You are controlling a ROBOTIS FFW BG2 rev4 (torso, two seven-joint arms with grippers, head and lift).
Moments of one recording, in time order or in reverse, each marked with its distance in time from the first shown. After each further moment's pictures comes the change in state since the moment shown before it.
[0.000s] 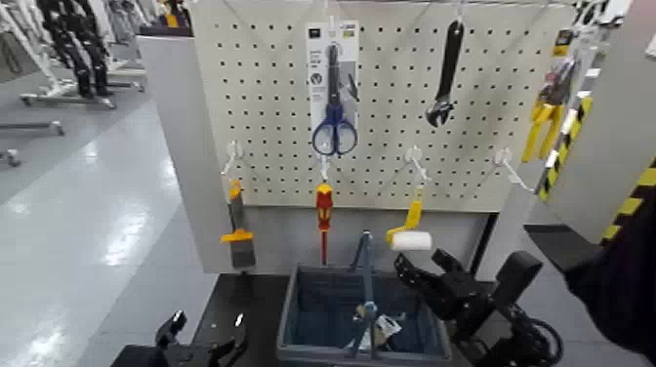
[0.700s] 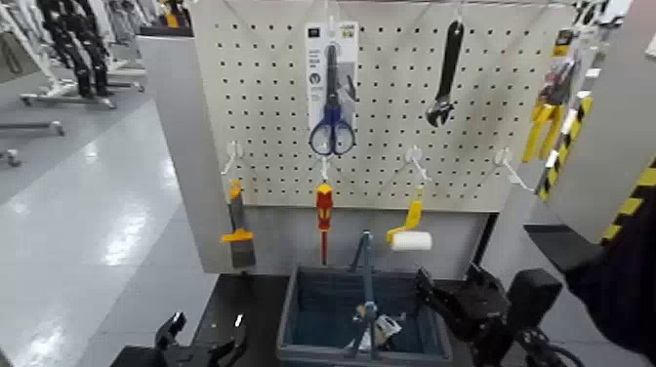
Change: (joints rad) left arm 0.004 0.000 0.001 -0.002 0.004 -0.001 0.000; right arm 0.164 0.010 -0.028 -0.218 0.239 0.023 -0.240
